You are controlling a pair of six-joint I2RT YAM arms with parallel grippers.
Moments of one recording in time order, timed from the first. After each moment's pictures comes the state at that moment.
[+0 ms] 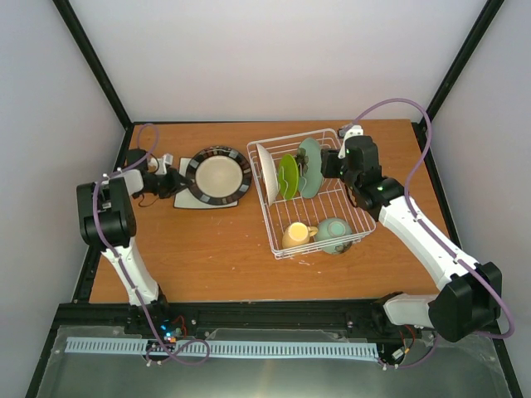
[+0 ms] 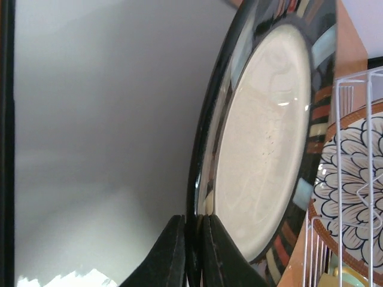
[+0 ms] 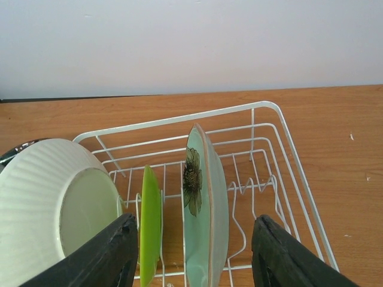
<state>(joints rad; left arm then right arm) 0.22 1.95 1.17 -0.34 0.79 -0.21 0.42 1.28 1.10 -0.27 0.15 0.28</state>
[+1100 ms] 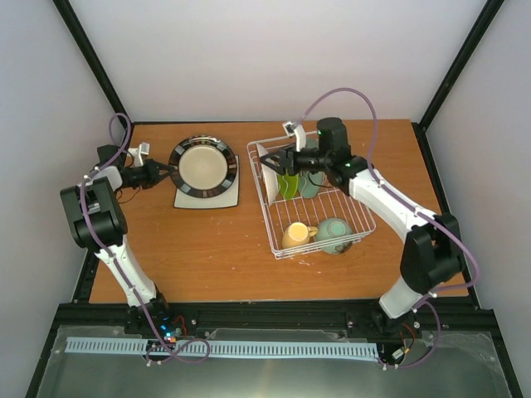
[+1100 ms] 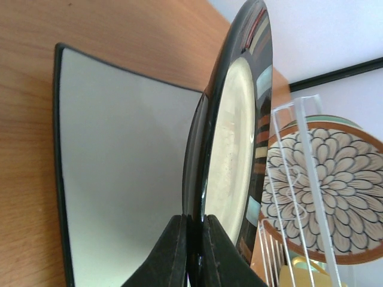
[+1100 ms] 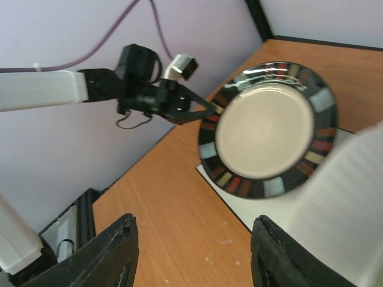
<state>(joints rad) 0.39 1.96 1.30 -0.41 1.05 -0.08 0.47 1.59 1.28 -0.09 -0.74 0.31</state>
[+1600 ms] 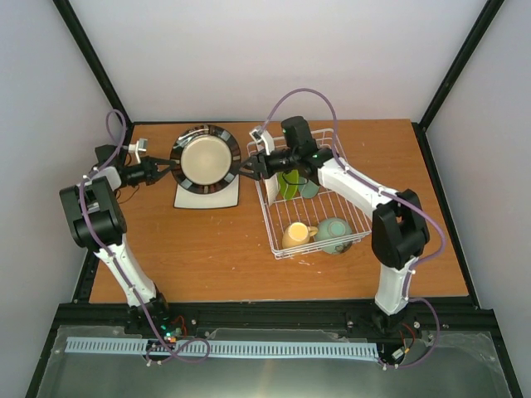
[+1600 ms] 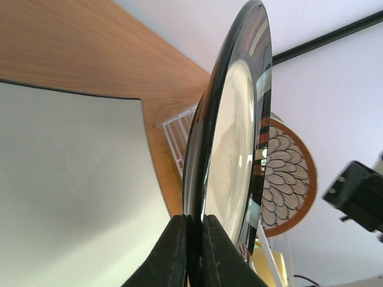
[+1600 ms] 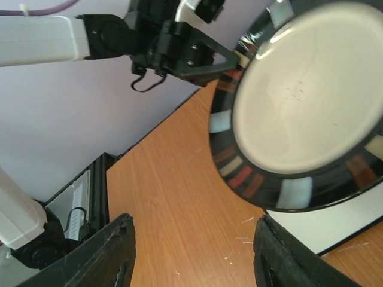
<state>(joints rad) 0.41 1.98 1.30 -0.35 1.33 -0.08 0.59 1.85 1.54 -0.19 -0.83 0.23</state>
